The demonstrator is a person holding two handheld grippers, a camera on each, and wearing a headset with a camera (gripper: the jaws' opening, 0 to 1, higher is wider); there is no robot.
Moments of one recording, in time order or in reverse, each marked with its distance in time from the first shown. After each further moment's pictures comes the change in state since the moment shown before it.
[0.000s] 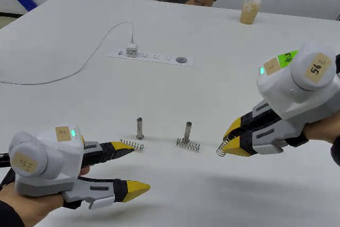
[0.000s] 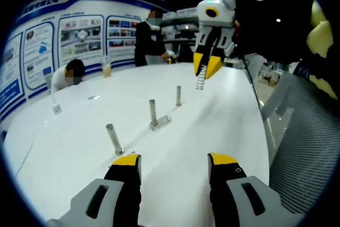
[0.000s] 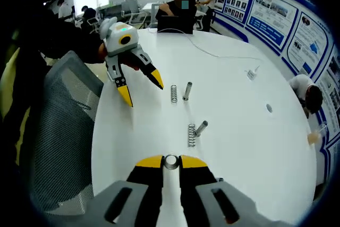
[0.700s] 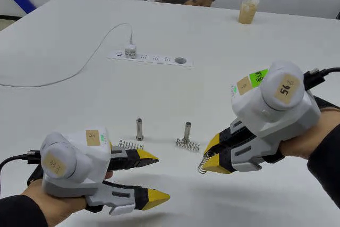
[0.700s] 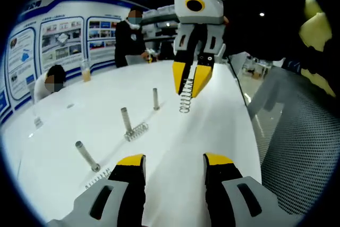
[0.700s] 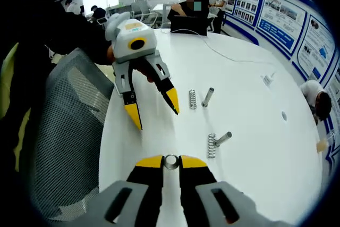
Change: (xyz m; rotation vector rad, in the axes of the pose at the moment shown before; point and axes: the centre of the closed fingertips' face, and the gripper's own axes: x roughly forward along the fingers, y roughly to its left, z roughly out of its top) left arm 0.025 -0.032 0.010 0.072 0.024 -0.134; right arm 0.027 0.030 0.012 -0.033 -0.017 0.077
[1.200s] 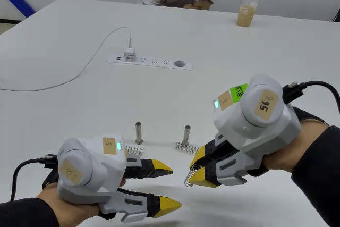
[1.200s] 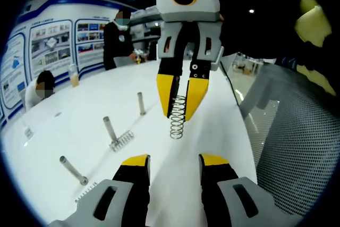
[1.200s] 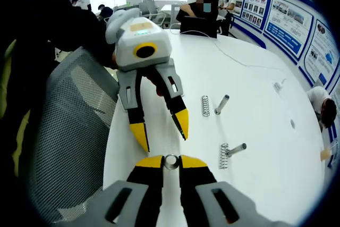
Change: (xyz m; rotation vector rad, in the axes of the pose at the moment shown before) left arm 0.018 -0.019 0.009 0.050 0.005 -0.077; right arm 0.019 0.020 0.012 -0.035 -0.010 0.048
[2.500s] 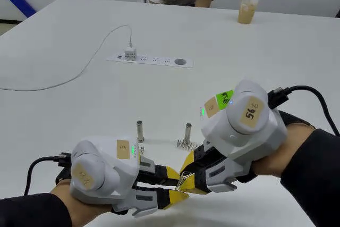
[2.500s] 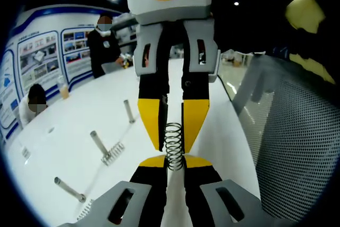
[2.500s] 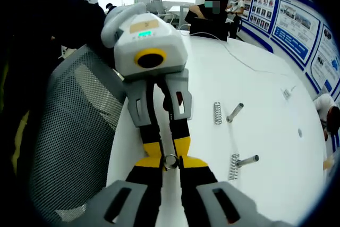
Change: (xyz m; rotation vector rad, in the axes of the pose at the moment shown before) left arm 0.016 -0.016 0.010 0.114 0.006 -0.065; right arm 0.019 0.018 0.011 -0.046 -0.010 0.049
